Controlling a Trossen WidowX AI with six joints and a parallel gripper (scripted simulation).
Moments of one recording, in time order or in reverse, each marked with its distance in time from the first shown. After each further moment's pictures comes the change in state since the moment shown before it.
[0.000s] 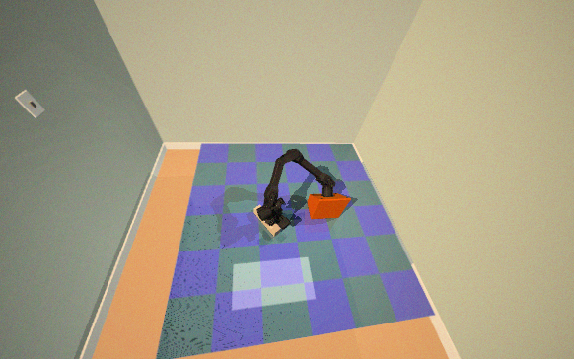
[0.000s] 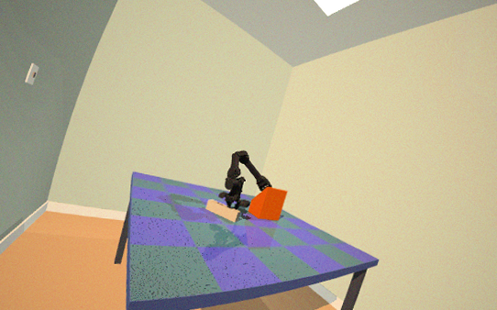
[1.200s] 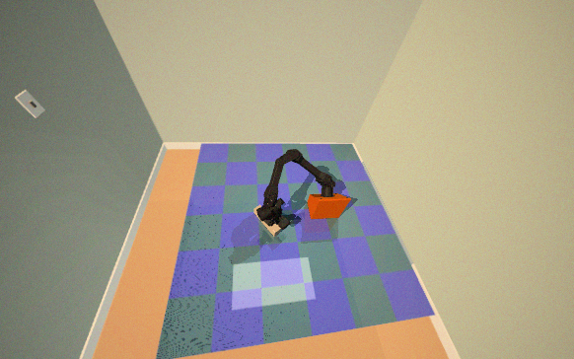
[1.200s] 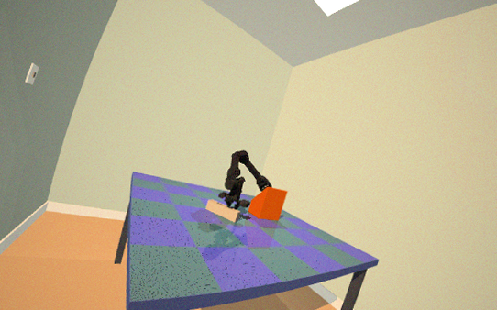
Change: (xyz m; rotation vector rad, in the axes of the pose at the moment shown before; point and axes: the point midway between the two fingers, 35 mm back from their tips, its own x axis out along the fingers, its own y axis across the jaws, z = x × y) arm 0.000 0.000 0.002 0.005 -0.001 0.001
